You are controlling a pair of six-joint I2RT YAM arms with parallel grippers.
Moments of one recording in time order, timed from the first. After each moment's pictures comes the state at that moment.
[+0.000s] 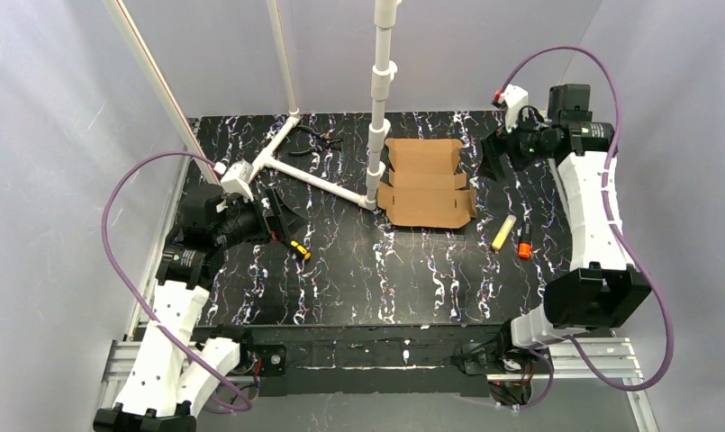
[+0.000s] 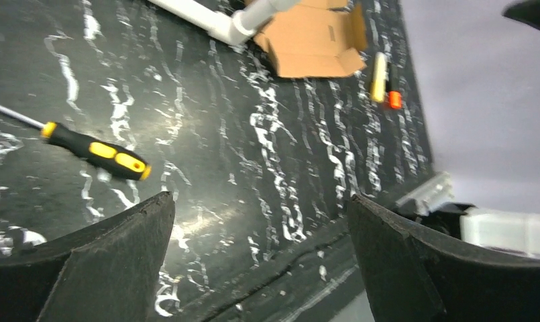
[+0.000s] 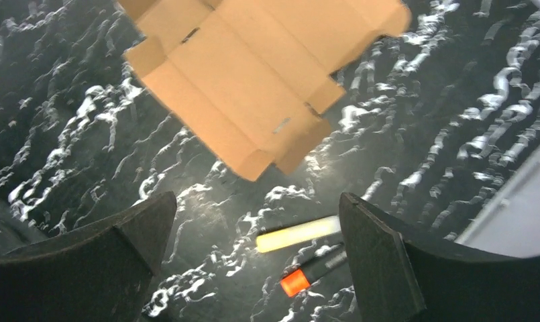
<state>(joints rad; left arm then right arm) -0.16 0.79 0.94 -0.66 0.50 -0.46 -0.04 1.47 1.70 -1.06 -0.52 -0.56</state>
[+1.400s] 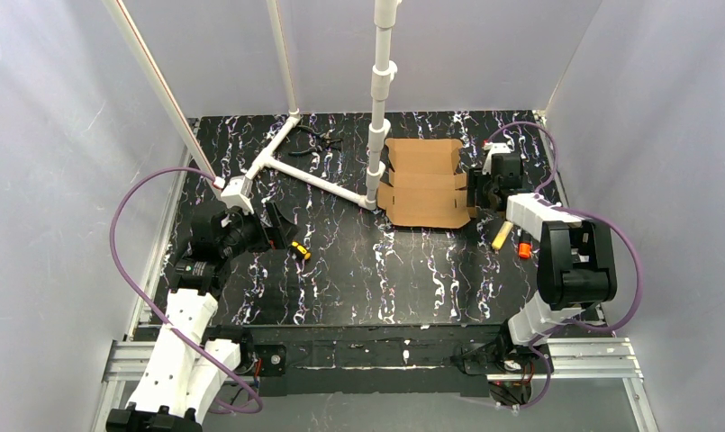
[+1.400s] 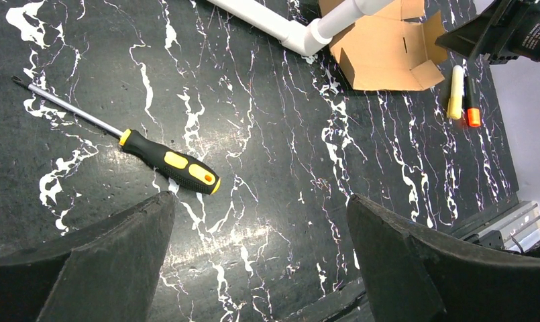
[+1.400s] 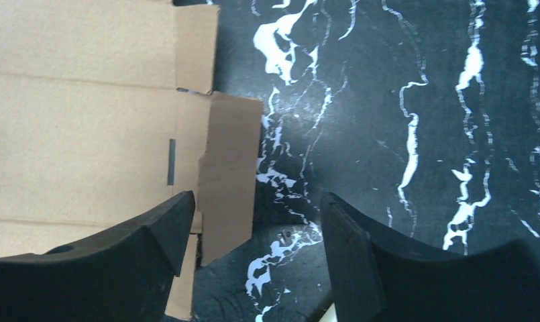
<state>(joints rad) -0.10 0.74 0.70 -0.48 0.38 -0.33 0.09 1.63 0.93 -0.06 0.03 0.01</state>
